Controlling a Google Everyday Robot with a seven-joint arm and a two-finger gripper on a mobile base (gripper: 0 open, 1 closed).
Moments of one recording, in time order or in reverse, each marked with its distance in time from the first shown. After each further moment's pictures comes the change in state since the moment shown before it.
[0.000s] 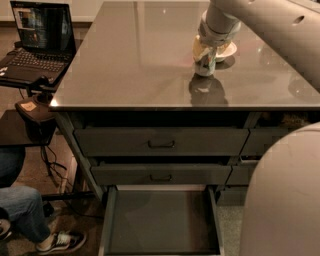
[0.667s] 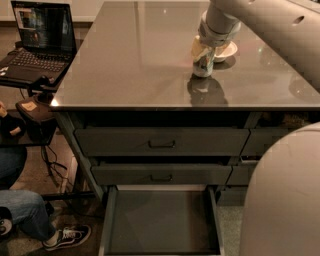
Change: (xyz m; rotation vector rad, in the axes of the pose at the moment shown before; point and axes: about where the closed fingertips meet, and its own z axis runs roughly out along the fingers) arm 0.000 0.000 0.000 0.000 0.000 0.000
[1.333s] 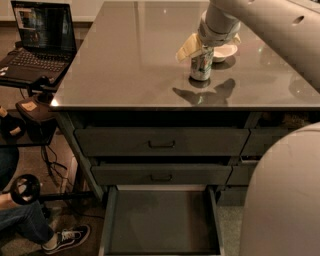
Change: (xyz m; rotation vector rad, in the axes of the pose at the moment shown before) arm 0.000 0.000 0.000 0.000 0.000 0.000
